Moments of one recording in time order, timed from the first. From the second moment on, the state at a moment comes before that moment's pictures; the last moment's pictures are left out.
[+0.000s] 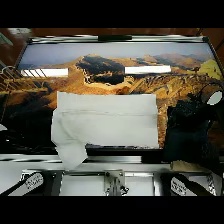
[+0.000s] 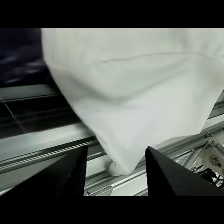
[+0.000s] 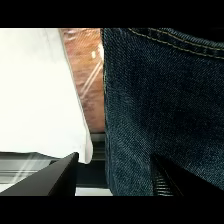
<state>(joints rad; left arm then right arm) 0.55 -1.13 0.53 1.05 -1.45 -1.02 -0.26 -1.21 0.98 -1.36 1.47 1.46</state>
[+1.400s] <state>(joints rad) 0.44 -1.15 0.41 1.03 -1.24 -0.92 -0.26 -1.21 0.69 -1.16 1.43 1.44</state>
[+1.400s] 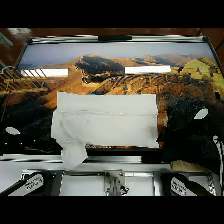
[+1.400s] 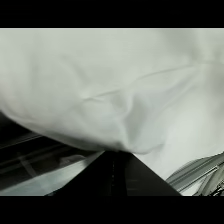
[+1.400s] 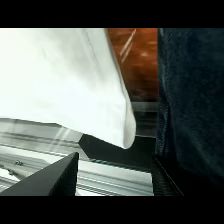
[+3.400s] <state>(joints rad) 0.29 -1.68 1.41 0.77 -1.26 -1.04 -0.16 -1.55 1.15 -1.06 0.98 1.51</state>
